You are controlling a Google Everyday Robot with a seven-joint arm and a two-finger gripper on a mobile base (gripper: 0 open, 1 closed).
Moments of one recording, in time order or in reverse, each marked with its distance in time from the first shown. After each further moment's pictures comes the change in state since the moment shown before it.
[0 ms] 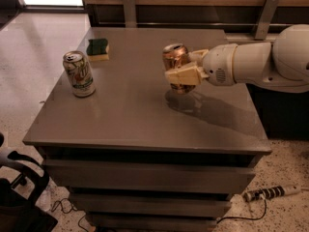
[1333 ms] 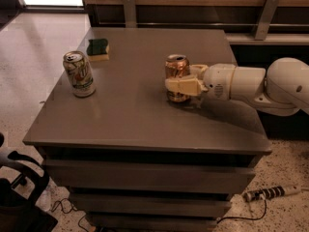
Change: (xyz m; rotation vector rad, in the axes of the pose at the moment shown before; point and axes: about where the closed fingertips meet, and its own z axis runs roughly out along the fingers) arm 0.038 -0.011 0.016 -0.044 -0.149 0.096
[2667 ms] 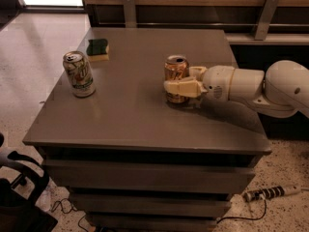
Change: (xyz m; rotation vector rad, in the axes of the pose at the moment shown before) arm 0.002 0.000 0.004 -0.010 -0.016 0.011
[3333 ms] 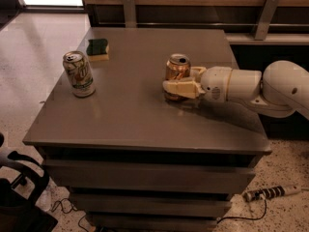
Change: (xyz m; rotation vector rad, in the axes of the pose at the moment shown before) arm -0.001 0.002 0.003 -0.006 0.000 -0.001
